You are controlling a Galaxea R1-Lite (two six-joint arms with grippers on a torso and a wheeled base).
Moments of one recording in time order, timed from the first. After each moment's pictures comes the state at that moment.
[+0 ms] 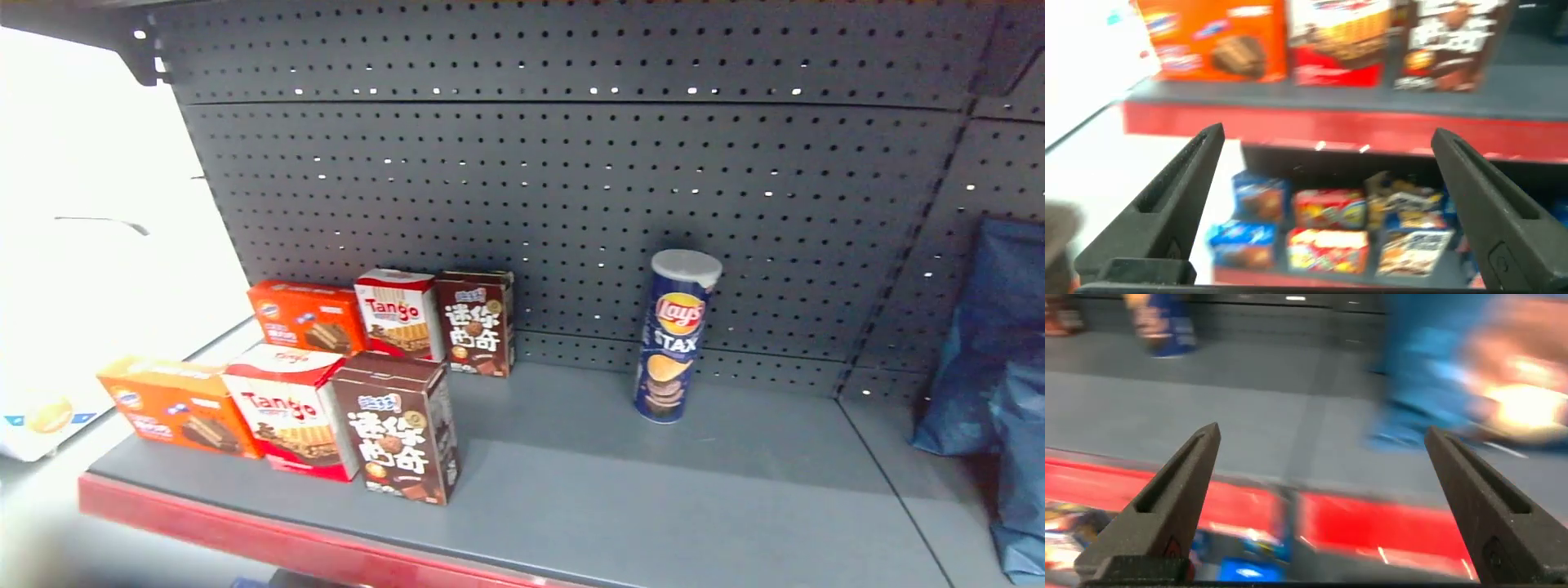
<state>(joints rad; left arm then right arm) 0.00 0.00 0.00 0.00 -0.06 0.00 0.00 0.00 0.00 0.00 0.00 0.00</state>
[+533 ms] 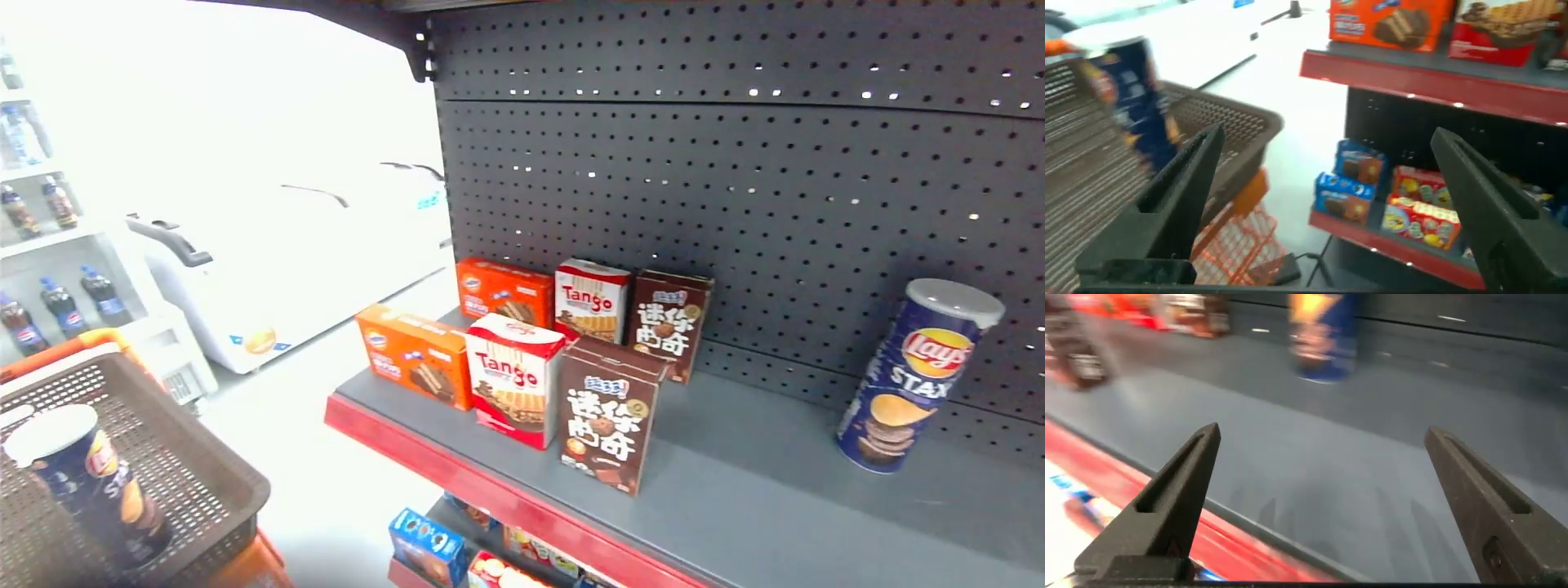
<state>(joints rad) 0.00 0.00 0.00 0.00 -0.05 0.00 0.00 0.00 0.00 0.00 0.00 0.00</state>
